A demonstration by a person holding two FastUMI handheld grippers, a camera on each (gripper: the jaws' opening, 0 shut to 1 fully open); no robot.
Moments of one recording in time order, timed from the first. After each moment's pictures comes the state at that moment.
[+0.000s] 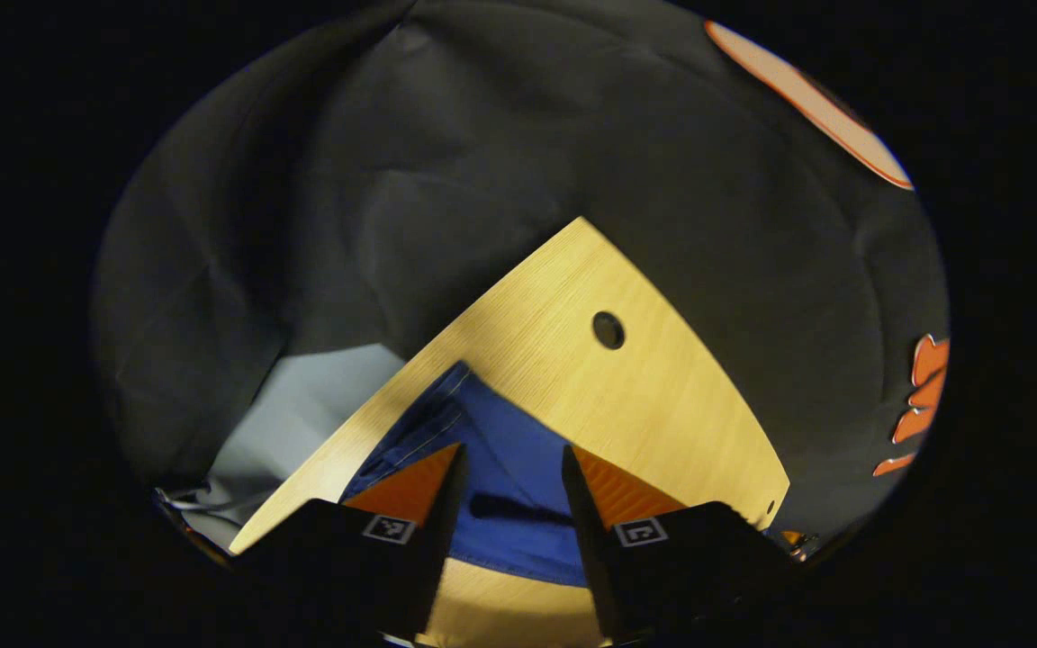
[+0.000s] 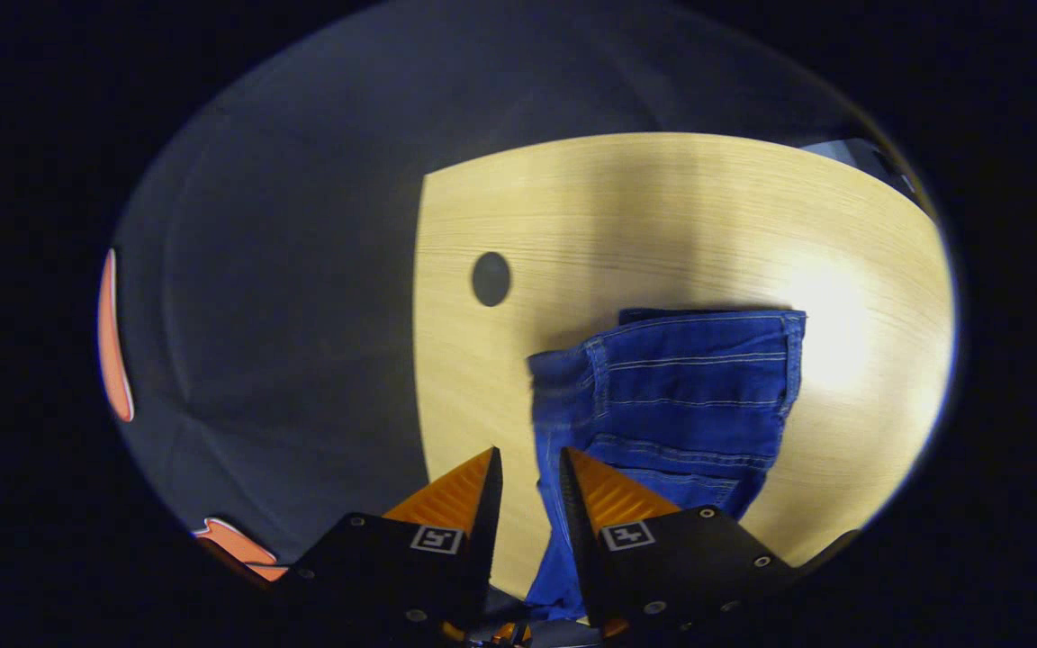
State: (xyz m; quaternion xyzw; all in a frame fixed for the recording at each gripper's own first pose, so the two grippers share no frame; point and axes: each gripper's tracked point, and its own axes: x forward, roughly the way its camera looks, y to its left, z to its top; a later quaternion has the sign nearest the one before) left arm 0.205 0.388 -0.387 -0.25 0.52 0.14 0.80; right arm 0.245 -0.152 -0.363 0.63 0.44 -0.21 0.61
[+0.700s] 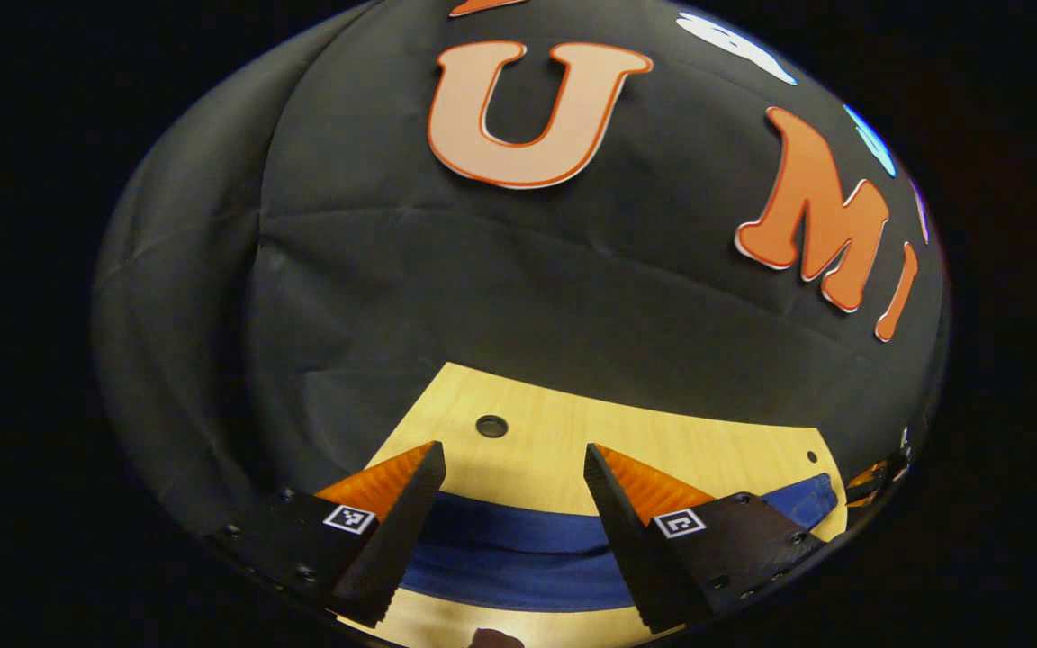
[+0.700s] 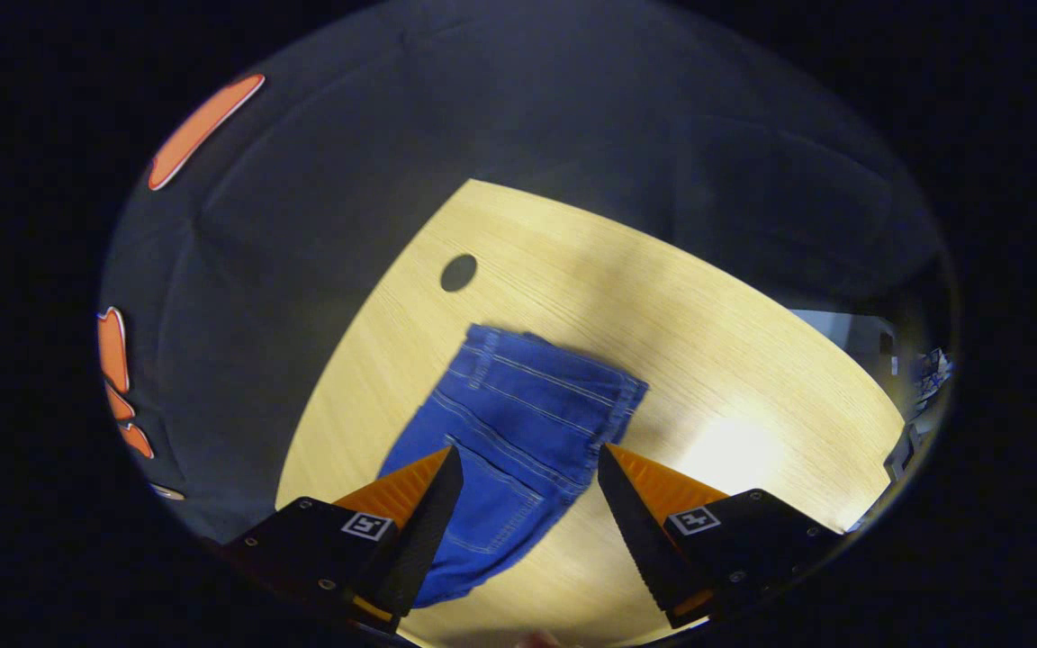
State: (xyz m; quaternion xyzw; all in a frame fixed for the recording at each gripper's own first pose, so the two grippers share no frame) left arm 0.205 0.324 -0.273 -0.06 0.30 0.01 0.95; right arm 0.121 -0.185 -0.397 0.38 0.51 -0.21 0.74
